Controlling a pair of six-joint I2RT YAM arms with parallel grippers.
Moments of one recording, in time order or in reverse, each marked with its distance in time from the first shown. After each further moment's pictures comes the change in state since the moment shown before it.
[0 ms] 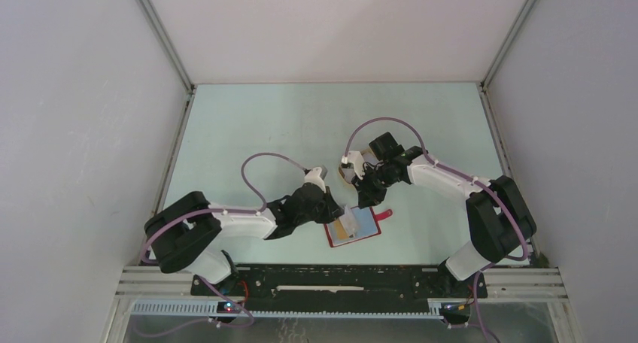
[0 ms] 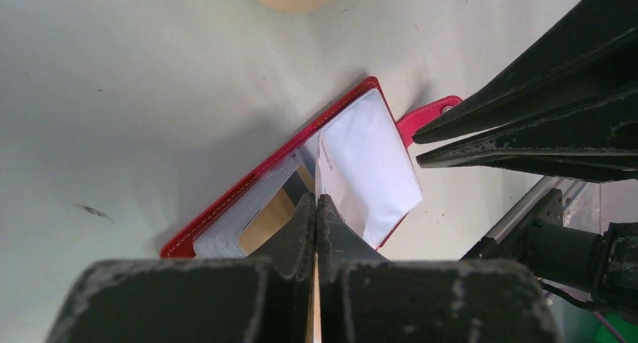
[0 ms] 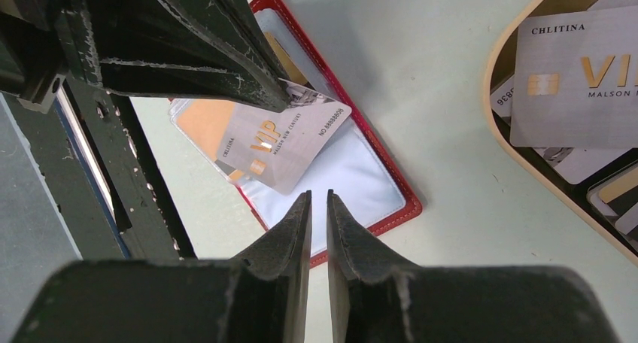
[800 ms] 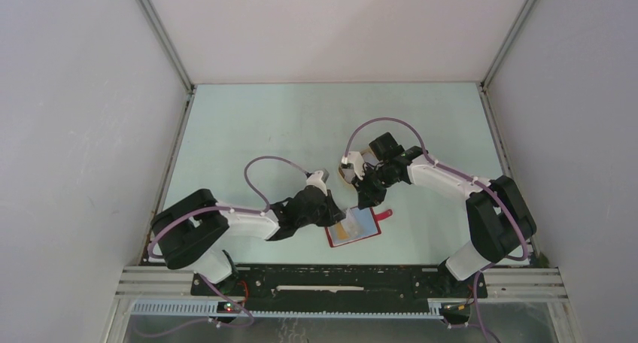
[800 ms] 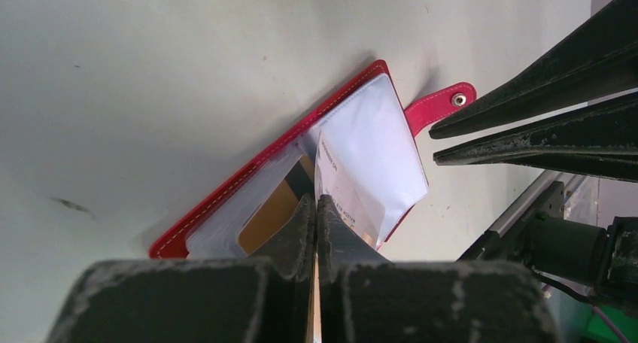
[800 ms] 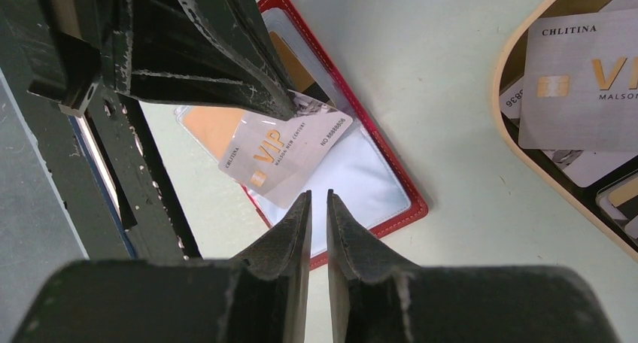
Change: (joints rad) left arm -0.010 0.037 -0.020 0.046 0.019 -0.024; right arm -0.001 0.000 0.000 -0.004 -0.016 -0.003
